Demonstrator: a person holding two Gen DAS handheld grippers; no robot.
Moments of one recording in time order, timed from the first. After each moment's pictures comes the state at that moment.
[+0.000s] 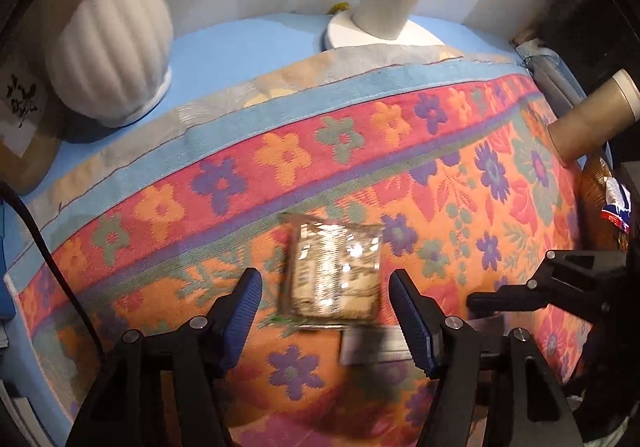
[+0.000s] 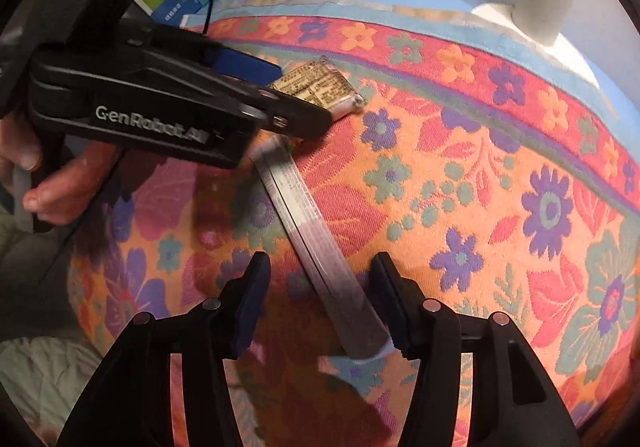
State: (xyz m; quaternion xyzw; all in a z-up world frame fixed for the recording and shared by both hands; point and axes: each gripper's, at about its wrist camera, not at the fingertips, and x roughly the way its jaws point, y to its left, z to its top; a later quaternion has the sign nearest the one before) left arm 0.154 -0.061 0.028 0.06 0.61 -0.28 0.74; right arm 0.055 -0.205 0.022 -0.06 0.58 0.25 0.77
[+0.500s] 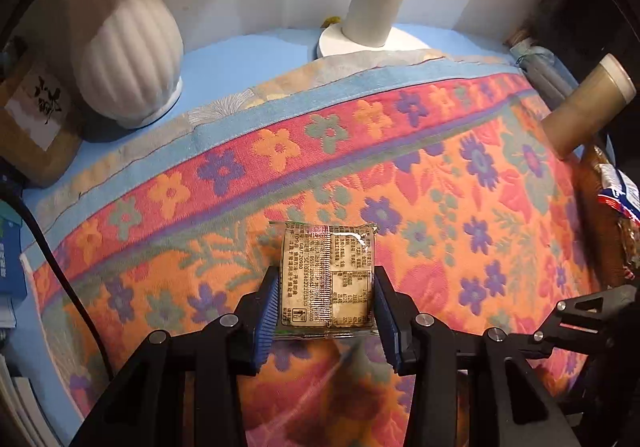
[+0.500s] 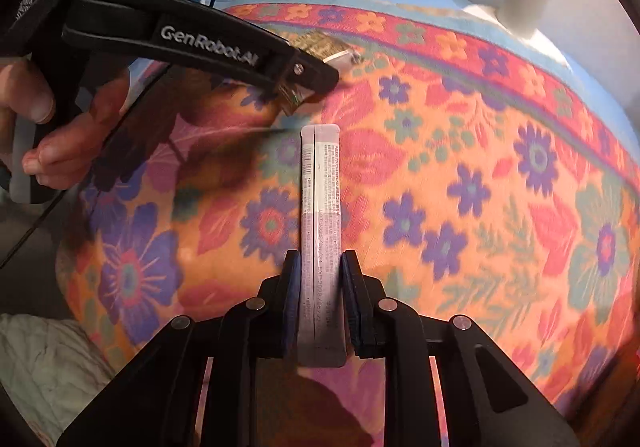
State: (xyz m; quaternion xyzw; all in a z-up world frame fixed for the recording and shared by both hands) left arm 0.124 -0.054 0.044 0.06 0.58 -0.26 0.77; right arm -0.019 -0.214 0.026 -0.05 0.57 0.23 0.79
